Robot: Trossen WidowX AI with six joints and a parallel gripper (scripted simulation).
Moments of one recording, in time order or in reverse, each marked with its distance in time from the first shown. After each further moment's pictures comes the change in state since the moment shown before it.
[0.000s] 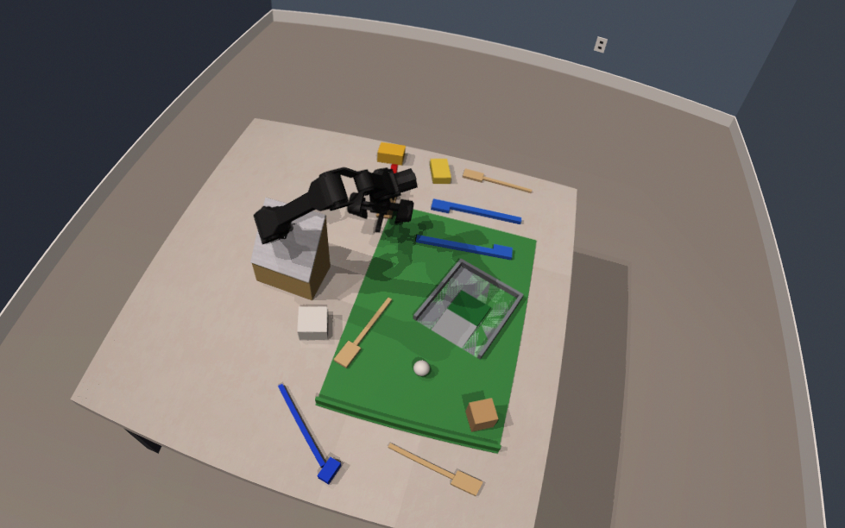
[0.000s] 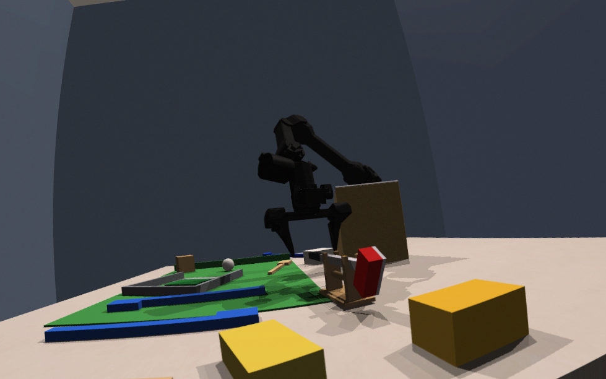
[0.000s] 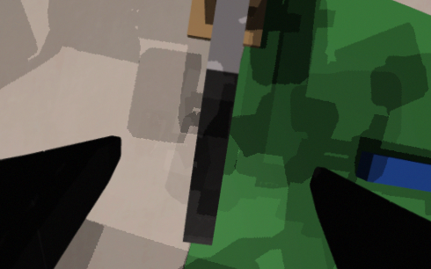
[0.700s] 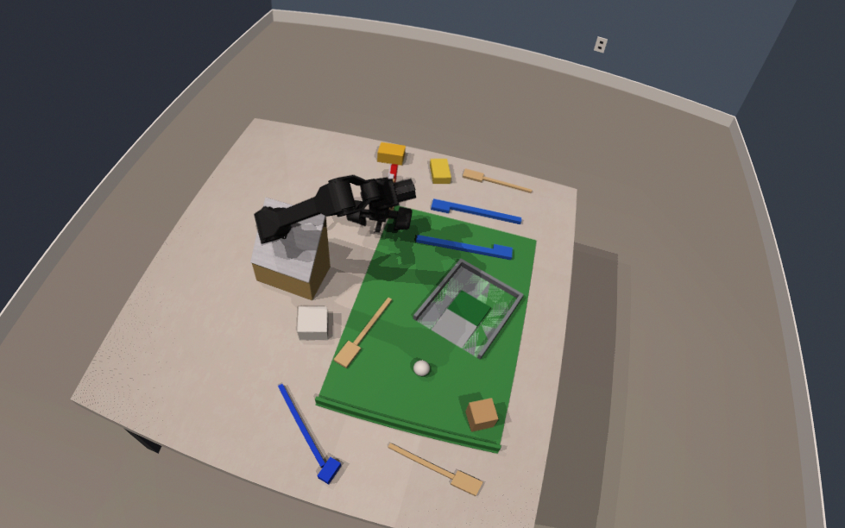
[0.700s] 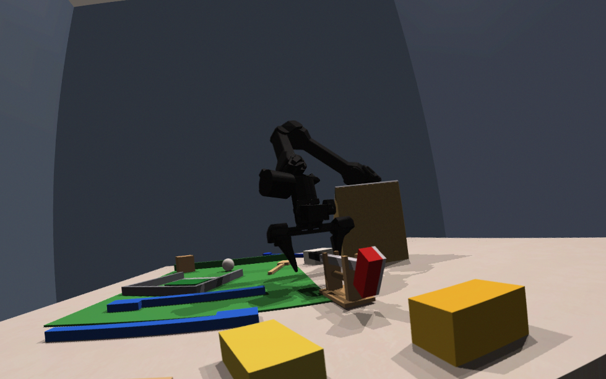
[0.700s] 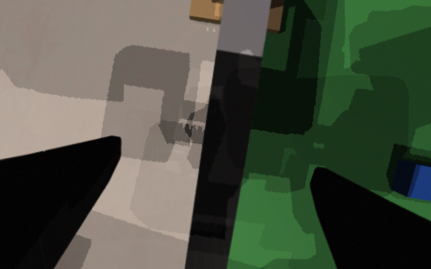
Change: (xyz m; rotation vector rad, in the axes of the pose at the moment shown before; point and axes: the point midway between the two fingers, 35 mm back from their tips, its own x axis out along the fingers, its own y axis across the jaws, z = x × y) arm 0.031 0.003 -0.010 0.000 0.006 0.009
